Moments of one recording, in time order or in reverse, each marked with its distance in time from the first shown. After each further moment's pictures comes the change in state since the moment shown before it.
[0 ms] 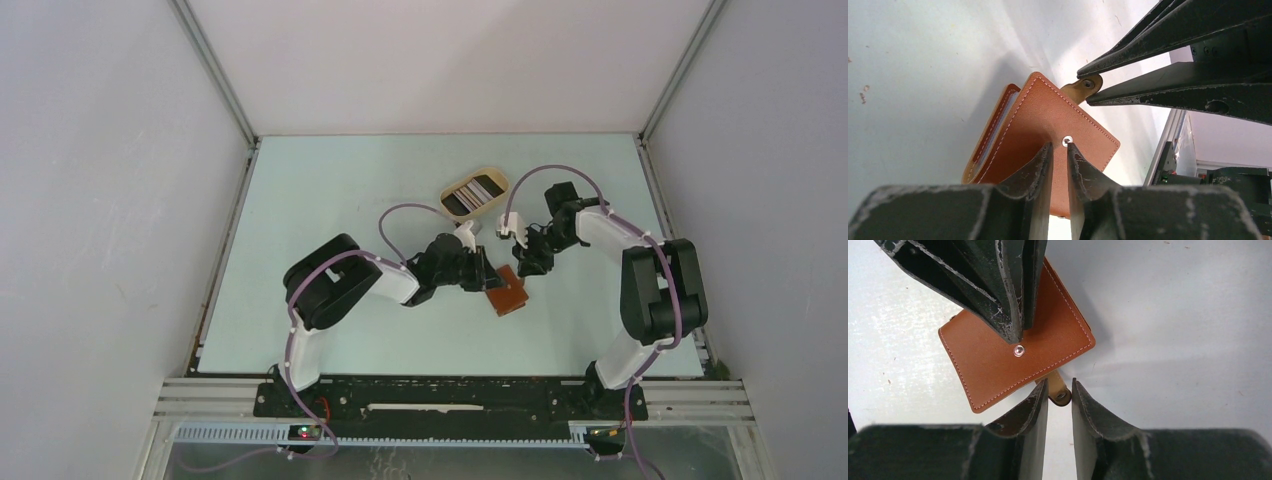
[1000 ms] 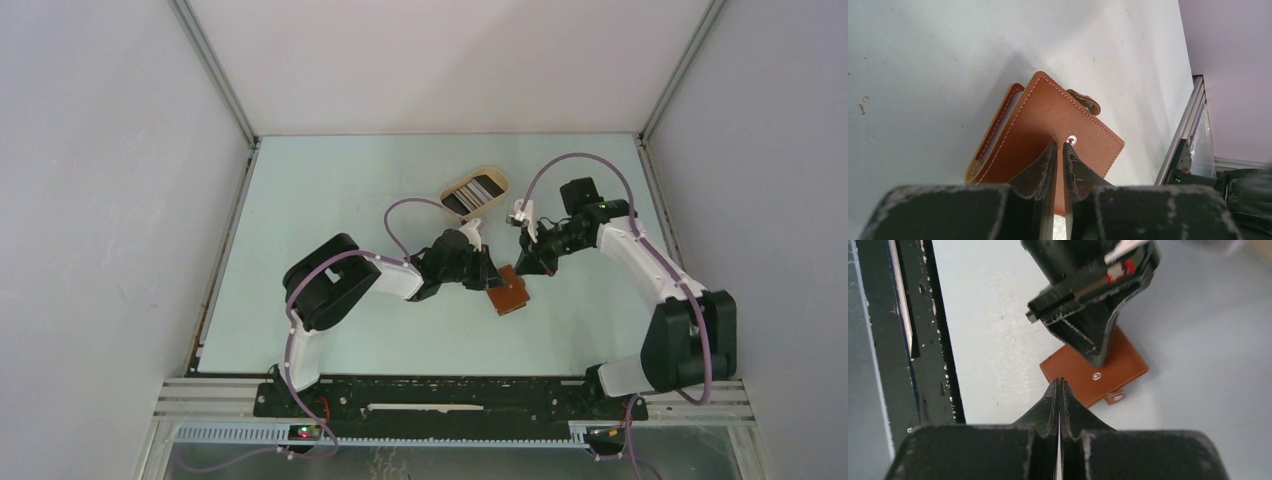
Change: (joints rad) left arm -0.009 -0.005 0.075 -0.147 -0.012 0.069; right arm 0.006 -0.297 0.016 -0.161 -0.207 0.195
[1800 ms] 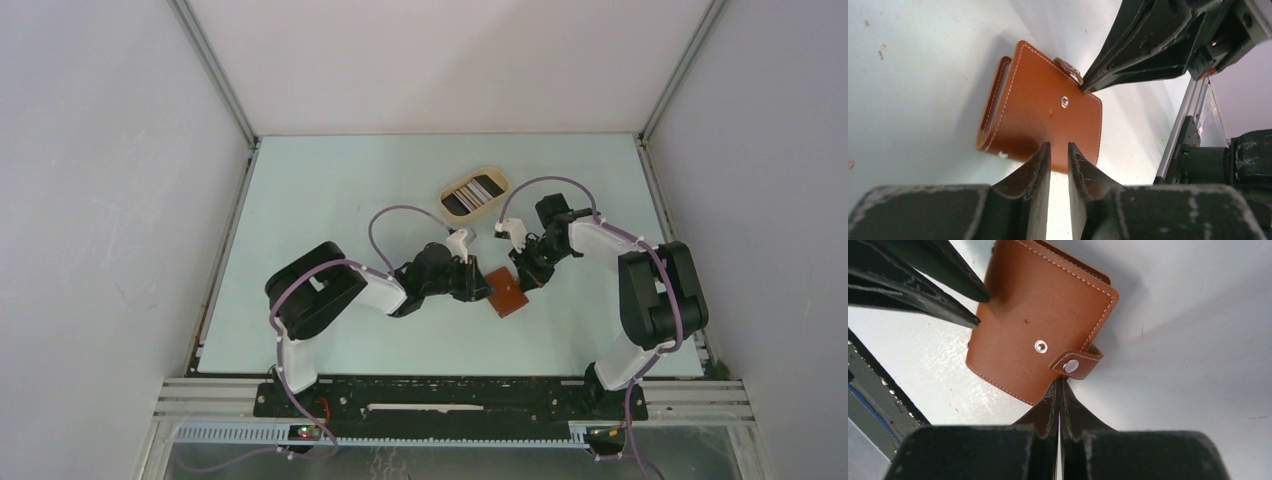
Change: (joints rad) left arm -0.008 -0.097 -0.190 0.171 -0.005 0.069; right arm 0.054 0.282 -0.104 0.216 0.359 0.322
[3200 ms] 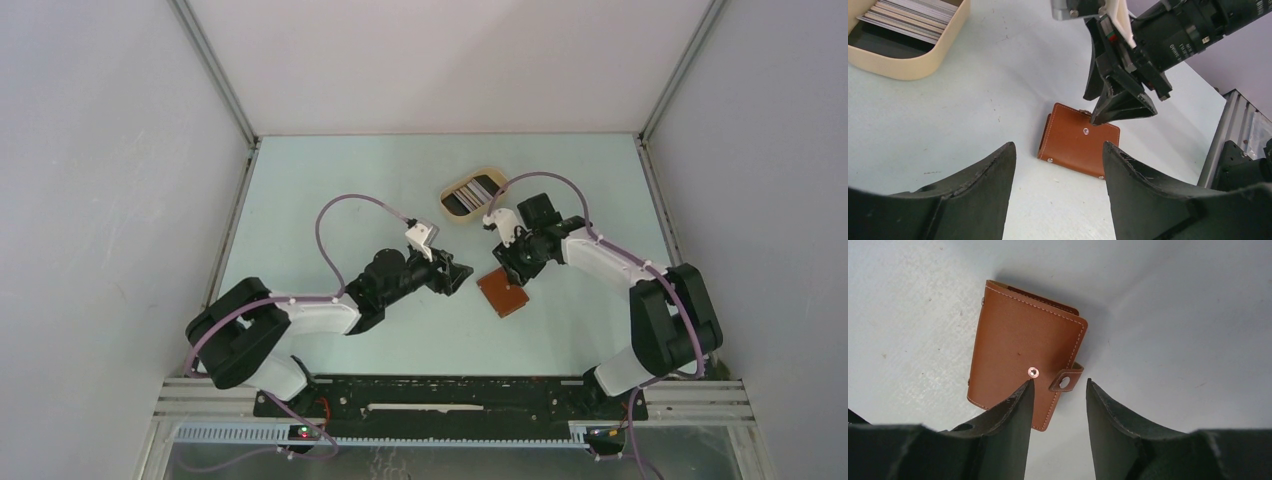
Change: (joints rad) left arm 0.037 -0.457 -0.288 0.101 -0.230 0.330; right arm 0.158 -0.155 -0.035 0.141 0.256 0.254
